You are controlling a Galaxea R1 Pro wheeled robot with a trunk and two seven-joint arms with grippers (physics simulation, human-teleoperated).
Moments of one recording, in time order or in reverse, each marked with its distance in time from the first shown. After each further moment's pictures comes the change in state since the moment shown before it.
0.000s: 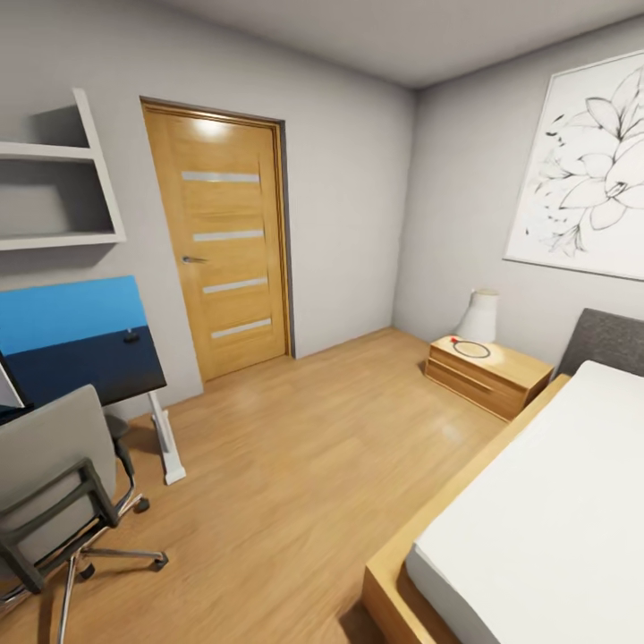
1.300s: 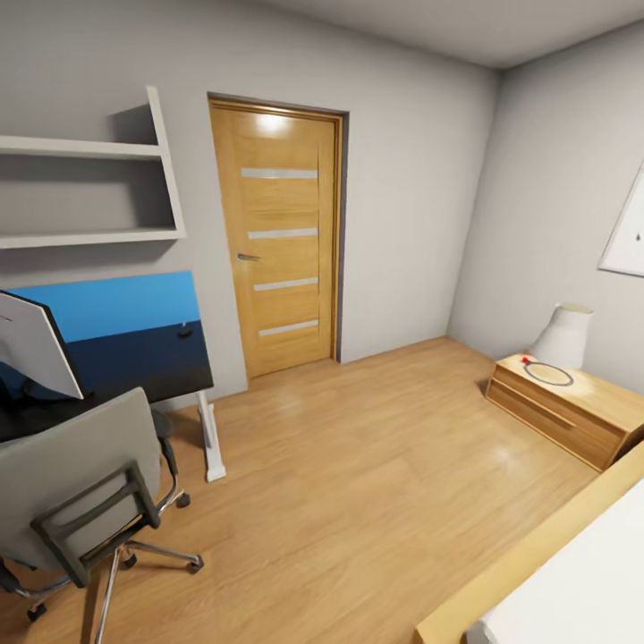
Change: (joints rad) left arm 0.000 -0.002 -0.002 0.000 -0.001 0.002 0.000; right arm 0.000 -0.001 0.001 0.001 0.004 -0.003 0.004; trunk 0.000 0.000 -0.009
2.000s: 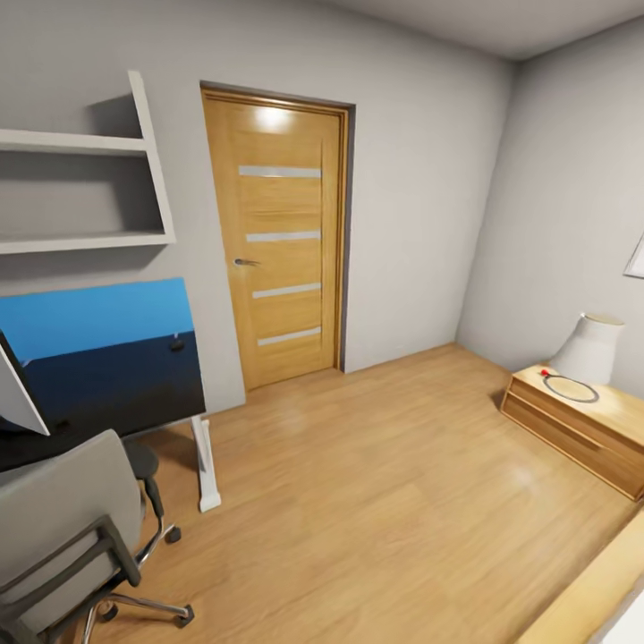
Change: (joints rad) left arm 0.000 0.001 0.000 0.000 -0.002 0.042 -0.003; right arm 0.000 -0.013 0.000 0.003 0.000 0.002 0.001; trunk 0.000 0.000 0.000
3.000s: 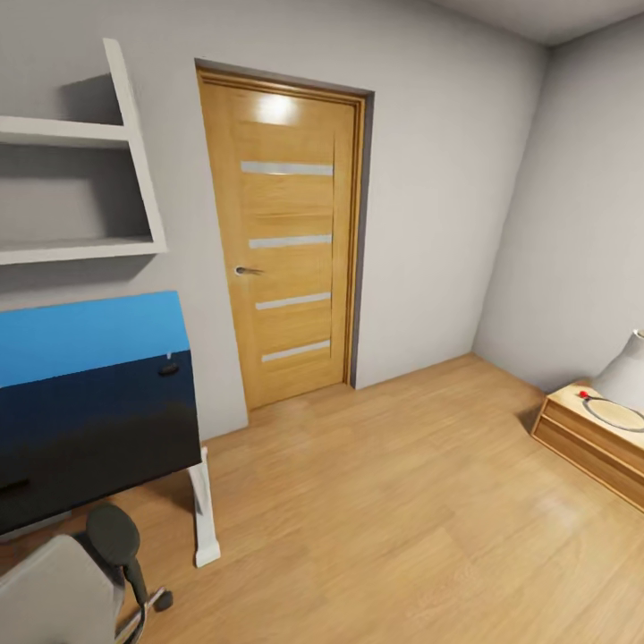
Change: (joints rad) left arm 0.000 -0.001 -0.001 0.000 0.000 0.003 0.000; right arm 0.000 0.000 0.000 -0.001 0.000 0.000 0.000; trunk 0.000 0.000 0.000
